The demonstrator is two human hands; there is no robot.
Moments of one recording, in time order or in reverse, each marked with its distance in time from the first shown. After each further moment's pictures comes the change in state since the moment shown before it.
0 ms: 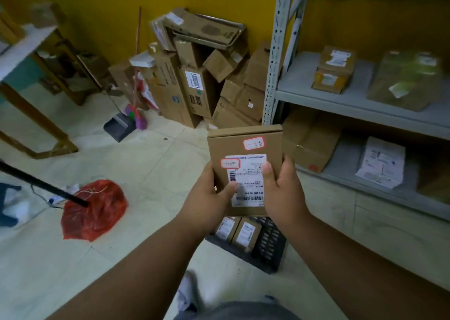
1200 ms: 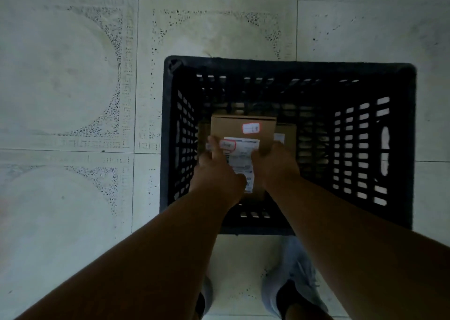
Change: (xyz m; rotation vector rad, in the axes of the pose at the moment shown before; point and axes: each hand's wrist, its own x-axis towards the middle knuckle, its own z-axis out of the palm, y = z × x) left_hand 0.367 -0.636 0.203 0.708 -0.630 -0.330; right_hand 0.111 0.575 0.443 -0.342 -0.089 0.985
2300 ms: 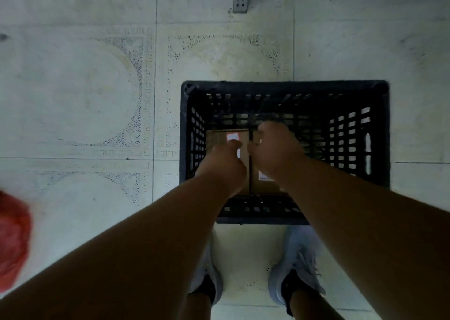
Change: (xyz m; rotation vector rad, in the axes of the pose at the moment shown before) left_hand -0.051 0.048 -0.063 0.084 -0.010 0.141; right_hand -0.045 -0.057 -0.075 -0.158 -0.060 -0.324
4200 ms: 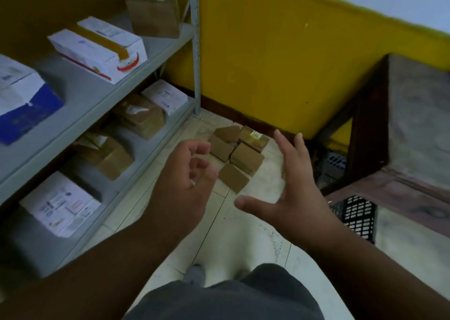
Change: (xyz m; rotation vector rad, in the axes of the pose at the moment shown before) left_hand -0.438 0.978 0.144 -0.029 -0.335 1.177; right_hand -0.572 0.467 -0.812 0.715 0.976 0.406
